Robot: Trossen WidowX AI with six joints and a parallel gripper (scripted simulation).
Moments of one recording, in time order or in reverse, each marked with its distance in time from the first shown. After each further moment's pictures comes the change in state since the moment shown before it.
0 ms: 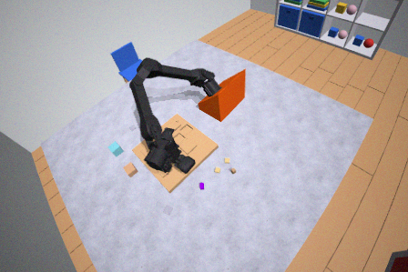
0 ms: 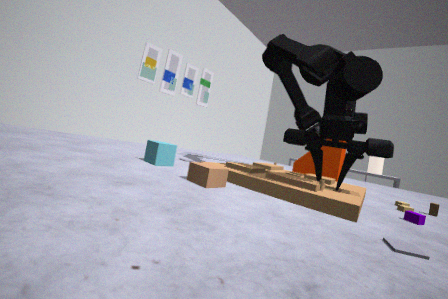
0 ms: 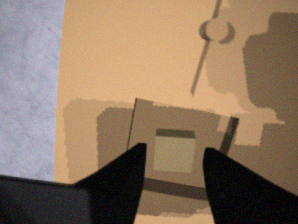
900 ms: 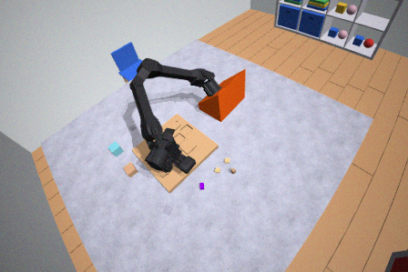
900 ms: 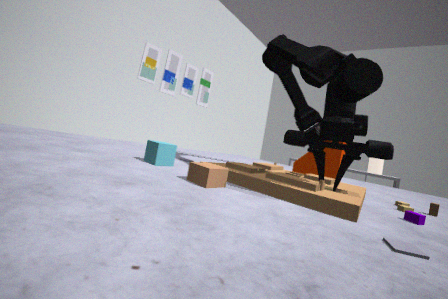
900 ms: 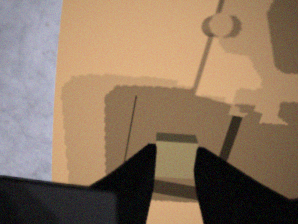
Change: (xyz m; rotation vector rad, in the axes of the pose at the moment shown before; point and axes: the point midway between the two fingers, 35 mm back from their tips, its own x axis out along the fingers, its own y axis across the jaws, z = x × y) arm 0.003 0.000 -0.001 -0.006 0.003 -0.003
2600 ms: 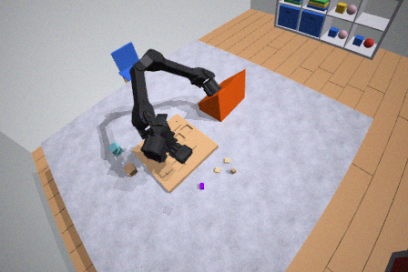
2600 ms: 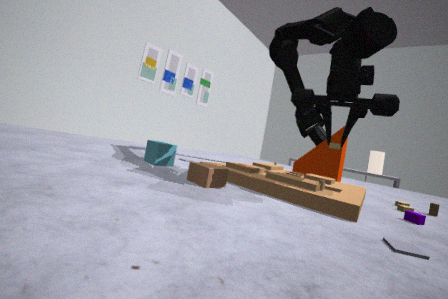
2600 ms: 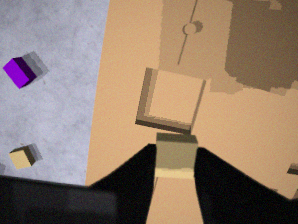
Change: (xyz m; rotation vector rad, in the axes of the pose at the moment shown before) arm -0.084 0.001 -0.001 -0.011 0.002 -0.010
